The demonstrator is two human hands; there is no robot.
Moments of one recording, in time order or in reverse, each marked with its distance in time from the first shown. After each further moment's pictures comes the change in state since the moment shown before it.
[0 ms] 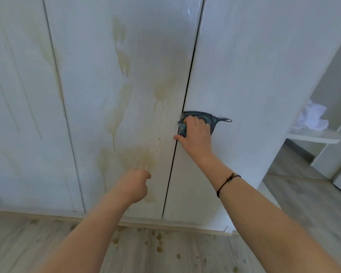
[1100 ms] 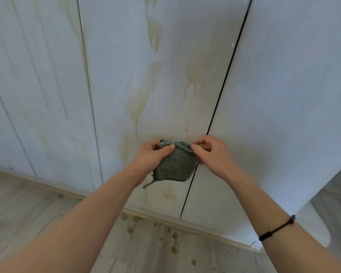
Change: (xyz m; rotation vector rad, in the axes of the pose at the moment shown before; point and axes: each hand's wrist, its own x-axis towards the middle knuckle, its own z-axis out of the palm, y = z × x) left_hand 0.028 -0.008 -0.015 -1.292 0.353 -0.207; right_hand -0.043 -0.021 0.016 0.825 -0.467 0.264
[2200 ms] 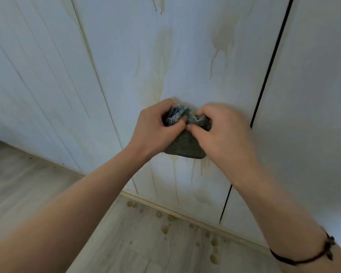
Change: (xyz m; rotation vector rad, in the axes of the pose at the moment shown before) left_hand 0.043 0.035 -0.028 0.577 0.222 0.555; right_hand 0.038 -0.044 0.045 -0.194 0.224 -0.385
